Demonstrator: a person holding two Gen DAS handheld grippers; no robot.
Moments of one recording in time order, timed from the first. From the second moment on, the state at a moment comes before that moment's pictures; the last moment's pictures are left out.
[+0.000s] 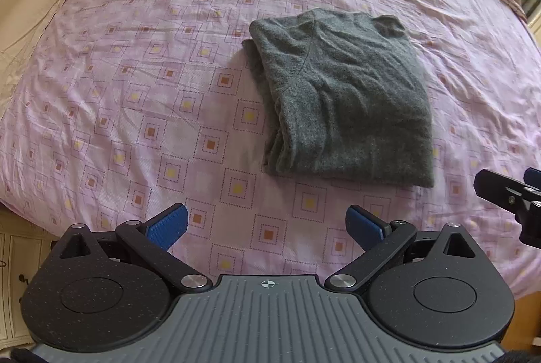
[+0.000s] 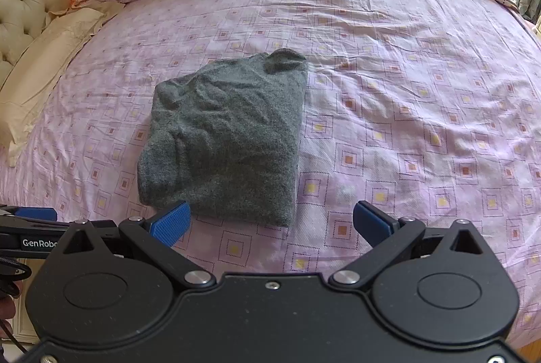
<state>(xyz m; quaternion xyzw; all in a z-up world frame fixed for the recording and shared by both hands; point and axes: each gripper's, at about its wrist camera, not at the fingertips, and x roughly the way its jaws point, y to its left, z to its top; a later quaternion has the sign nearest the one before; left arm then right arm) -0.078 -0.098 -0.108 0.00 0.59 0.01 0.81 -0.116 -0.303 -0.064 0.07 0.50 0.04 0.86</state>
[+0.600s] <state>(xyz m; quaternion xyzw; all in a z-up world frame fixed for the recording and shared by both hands) -0.070 -0.099 -0.114 0.00 0.60 0.02 0.80 -0.109 -0.311 -0.074 0.09 0.51 0.04 0.85</state>
